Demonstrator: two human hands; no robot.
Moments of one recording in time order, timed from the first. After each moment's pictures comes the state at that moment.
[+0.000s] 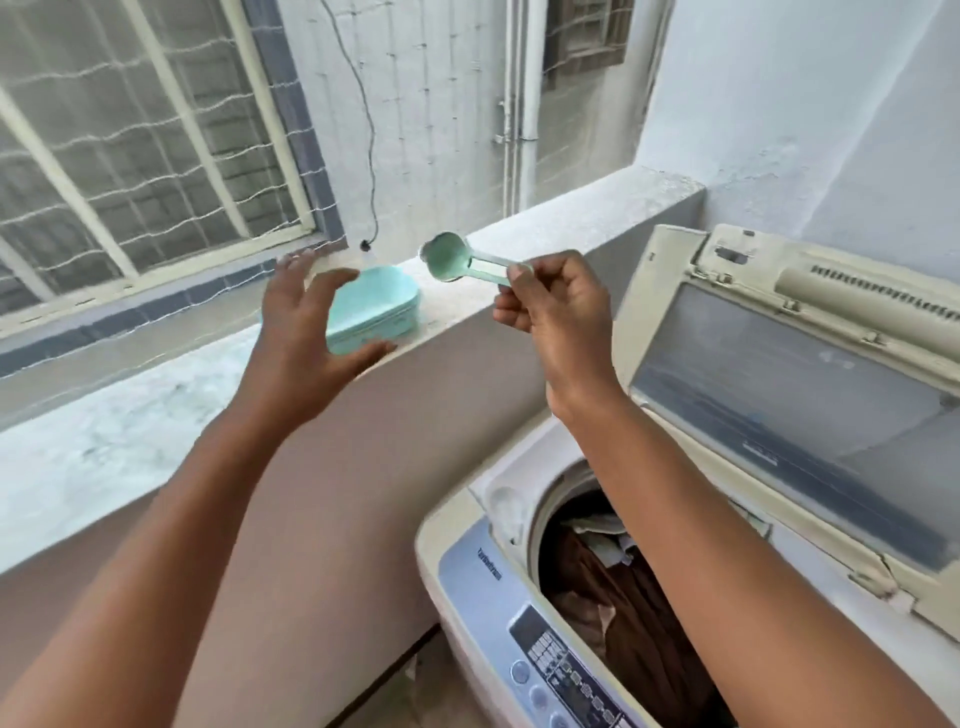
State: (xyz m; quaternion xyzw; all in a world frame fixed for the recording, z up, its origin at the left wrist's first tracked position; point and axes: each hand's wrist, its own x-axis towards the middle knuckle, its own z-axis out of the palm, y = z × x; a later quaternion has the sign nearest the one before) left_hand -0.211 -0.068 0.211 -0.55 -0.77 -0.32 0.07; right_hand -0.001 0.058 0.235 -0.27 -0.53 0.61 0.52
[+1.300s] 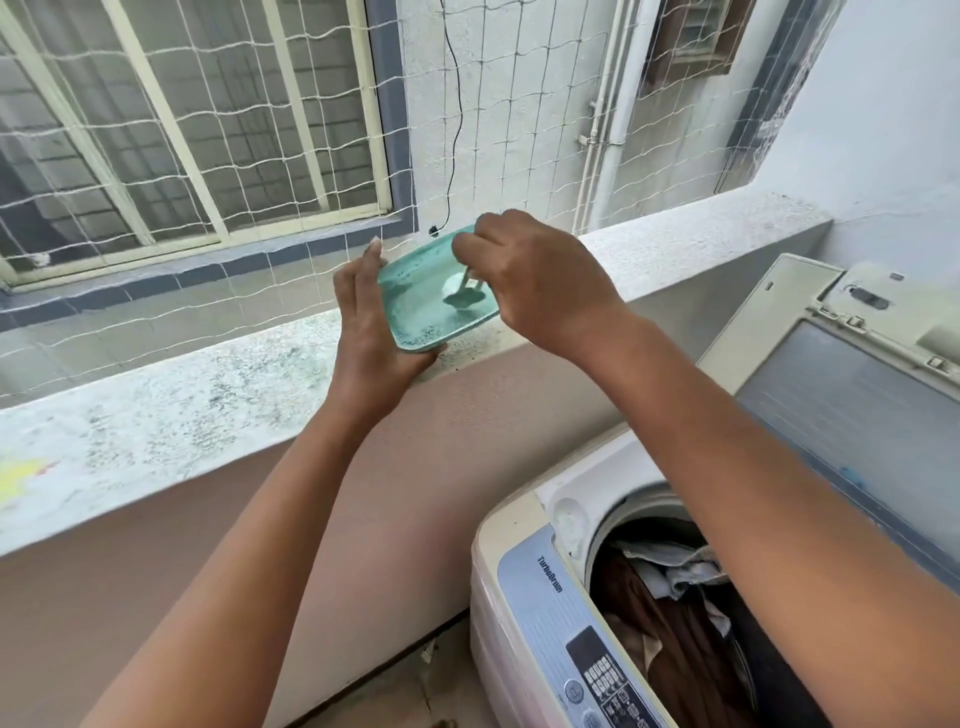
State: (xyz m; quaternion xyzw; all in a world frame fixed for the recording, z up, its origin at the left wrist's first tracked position) left_hand -0.237 -0.085 0.179 -0.47 -0.72 -0.51 0.11; right_hand -0.097 0.040 0.278 -0.01 -0.95 -0.08 0.29
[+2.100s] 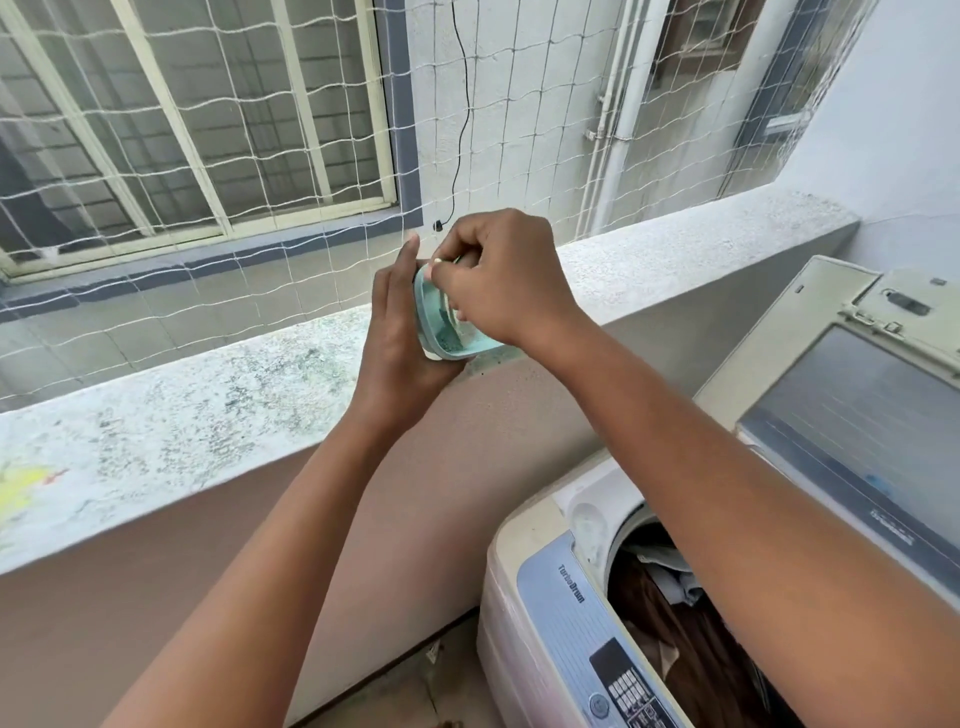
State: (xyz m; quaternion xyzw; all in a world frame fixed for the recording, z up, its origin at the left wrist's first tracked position) left_hand -0.239 -0.088 0.178 -0.49 -0.69 -0.52 0.08; right_hand -0.148 0.001 0.275 -0.22 -0.86 0.33 0.33
